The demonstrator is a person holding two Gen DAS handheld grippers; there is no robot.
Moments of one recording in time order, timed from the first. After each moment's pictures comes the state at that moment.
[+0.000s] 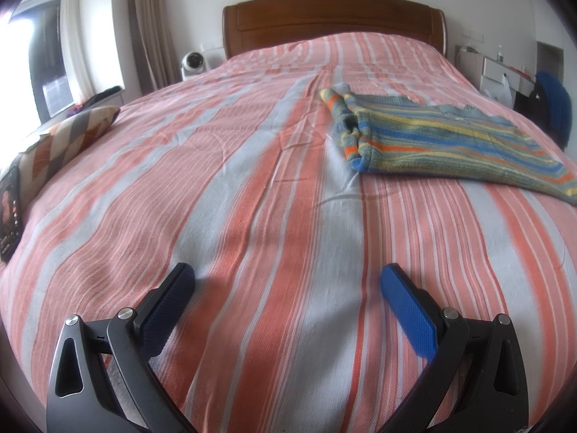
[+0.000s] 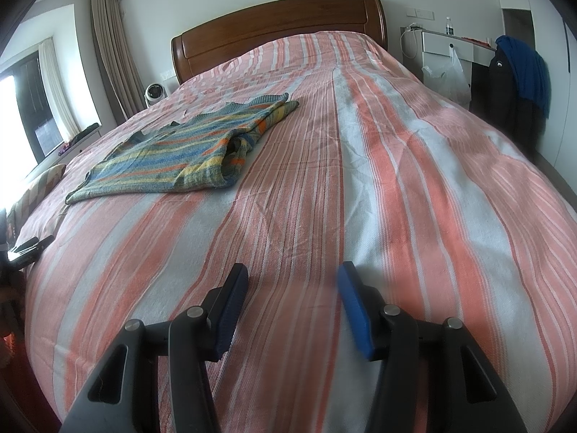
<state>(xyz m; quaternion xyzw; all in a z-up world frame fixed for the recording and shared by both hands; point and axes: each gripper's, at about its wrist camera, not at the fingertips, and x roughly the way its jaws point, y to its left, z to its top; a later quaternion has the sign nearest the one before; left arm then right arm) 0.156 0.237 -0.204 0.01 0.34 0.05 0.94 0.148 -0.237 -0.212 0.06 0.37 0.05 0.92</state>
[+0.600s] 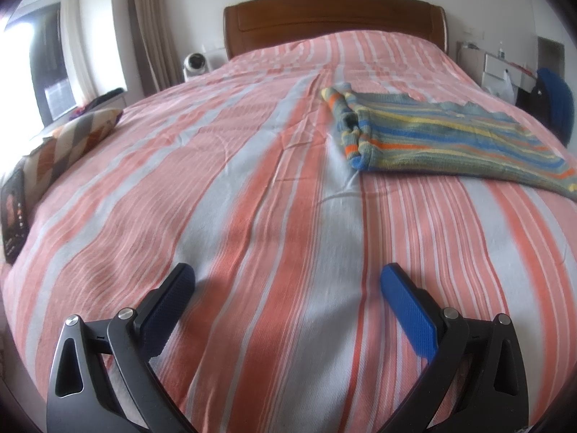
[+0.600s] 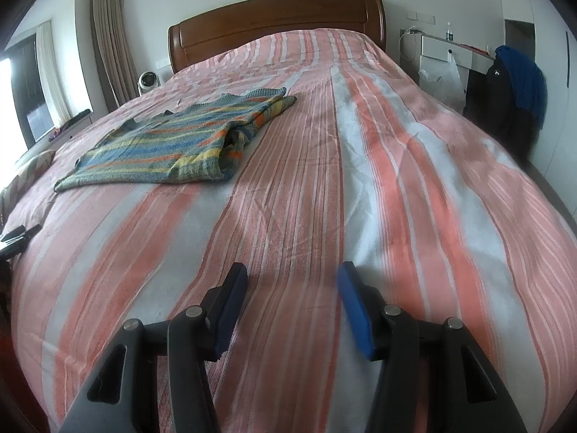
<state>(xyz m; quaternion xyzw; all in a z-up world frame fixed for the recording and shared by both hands) 0.152 0.235 -0.199 0.02 0.34 0.06 0.94 0.153 -0.225 -0.213 0.03 0.38 0.03 0.92</state>
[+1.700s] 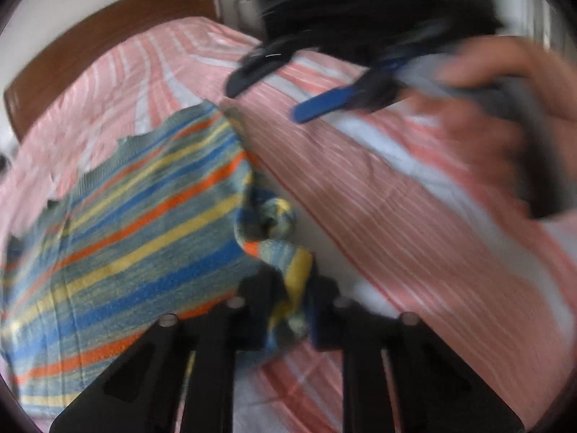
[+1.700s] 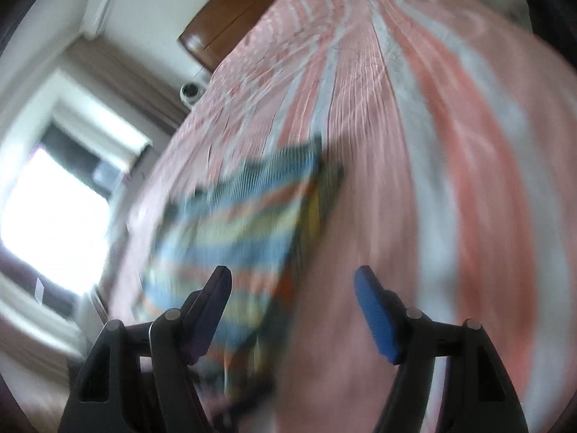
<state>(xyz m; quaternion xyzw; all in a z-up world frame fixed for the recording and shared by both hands) 0.254 -0.098 -0.173 0.14 0.37 -0.31 0.86 0.408 -0.285 -0.187 0.27 0.48 0.20 0.81</state>
